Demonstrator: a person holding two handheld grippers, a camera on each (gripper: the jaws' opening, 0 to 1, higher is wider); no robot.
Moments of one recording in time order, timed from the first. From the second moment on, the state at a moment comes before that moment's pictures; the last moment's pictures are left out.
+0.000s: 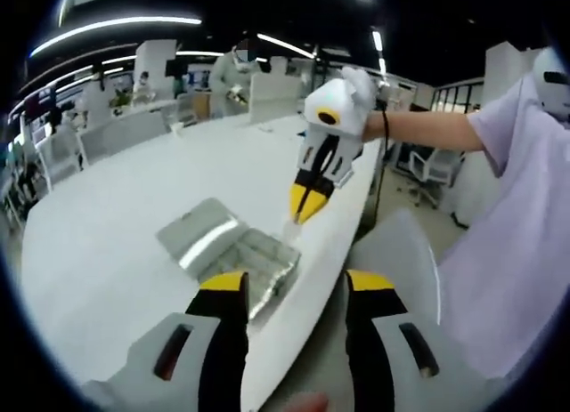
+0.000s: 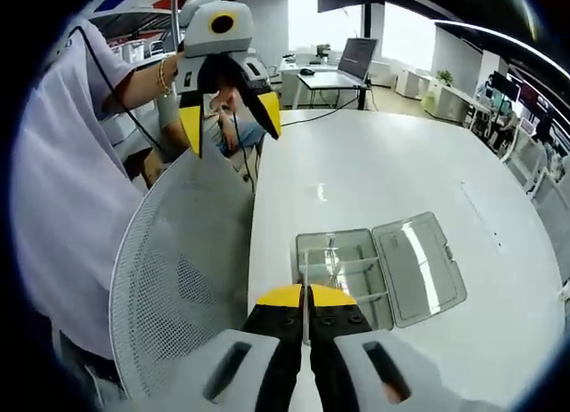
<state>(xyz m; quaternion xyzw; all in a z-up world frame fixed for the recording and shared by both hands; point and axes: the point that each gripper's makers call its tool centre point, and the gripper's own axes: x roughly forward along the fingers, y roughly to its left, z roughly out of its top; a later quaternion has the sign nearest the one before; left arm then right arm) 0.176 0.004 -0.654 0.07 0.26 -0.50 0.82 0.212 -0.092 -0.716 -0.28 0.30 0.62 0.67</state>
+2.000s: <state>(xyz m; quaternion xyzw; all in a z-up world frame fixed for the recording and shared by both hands) 0.169 0.006 -0.639 0.06 0.26 -0.45 0.85 0.252 -0.109 -0.759 -0.31 0.31 0.63 0.64</state>
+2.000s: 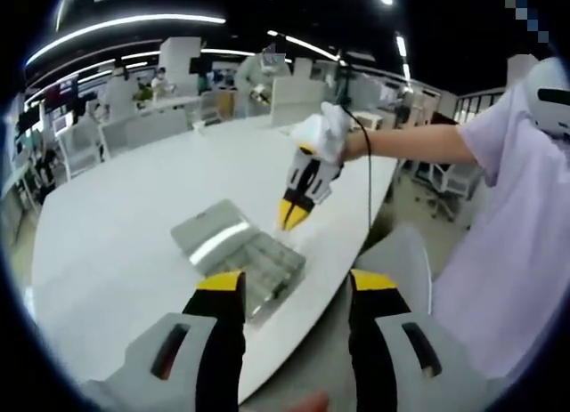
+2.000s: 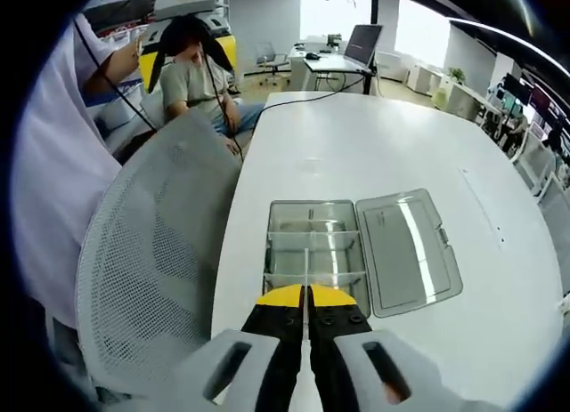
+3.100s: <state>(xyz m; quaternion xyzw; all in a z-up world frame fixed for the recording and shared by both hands) 0.176 0.008 -0.646 0.06 0.28 -0.44 0.85 0.260 -0.112 -0.779 -0.30 0.33 0.63 0.64</state>
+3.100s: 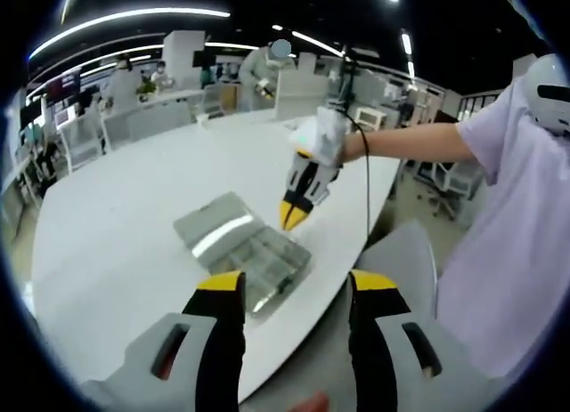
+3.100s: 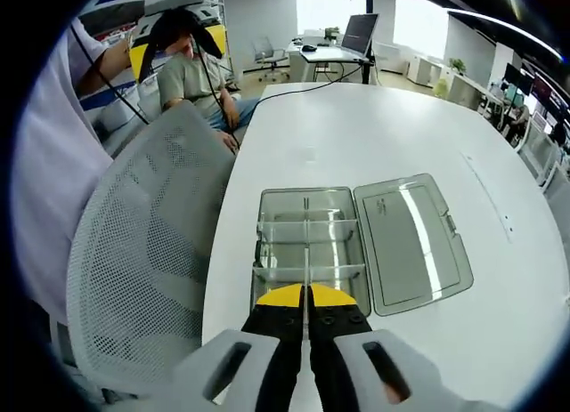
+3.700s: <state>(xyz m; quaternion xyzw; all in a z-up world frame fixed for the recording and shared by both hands) 0.177 0.011 -0.649 0.05 0.28 -0.43 0.85 0.264 -0.113 -0.784 -0.31 0.34 0.62 0.63</state>
